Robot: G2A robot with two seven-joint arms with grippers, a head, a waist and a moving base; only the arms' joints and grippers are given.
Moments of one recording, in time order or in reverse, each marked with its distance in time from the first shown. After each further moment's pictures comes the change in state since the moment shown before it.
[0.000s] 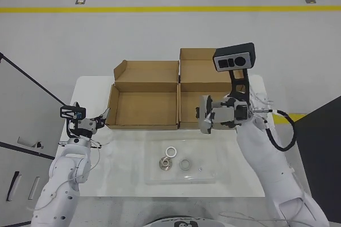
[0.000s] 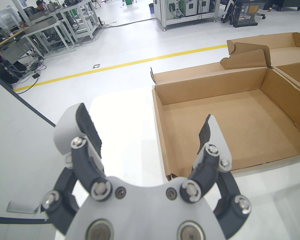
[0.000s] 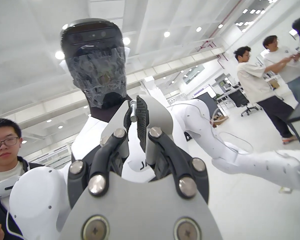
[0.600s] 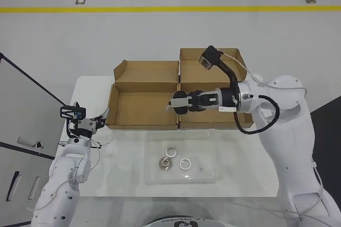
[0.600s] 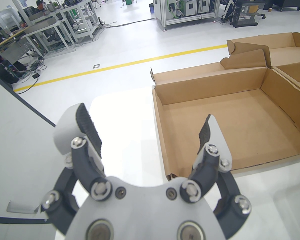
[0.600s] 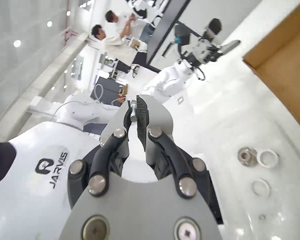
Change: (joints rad) left arm 0.000 0.000 0.000 0.000 0.000 0.000 0.000; right arm 0.070 0.091 0.115 -0.016 -0.840 0.462 0.024
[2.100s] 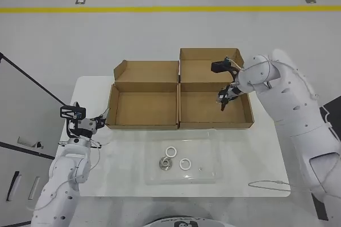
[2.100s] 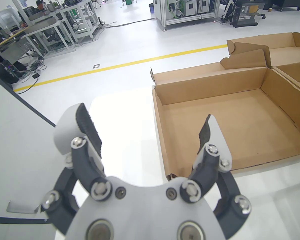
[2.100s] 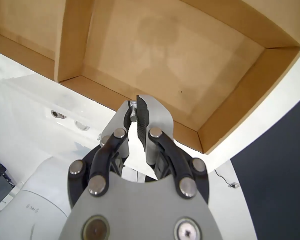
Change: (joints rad) left arm 0.000 0.000 0.000 0.000 0.000 0.000 0.000; right arm 0.417 0.159 -0.447 0.546 -0.762 -0.026 0.196
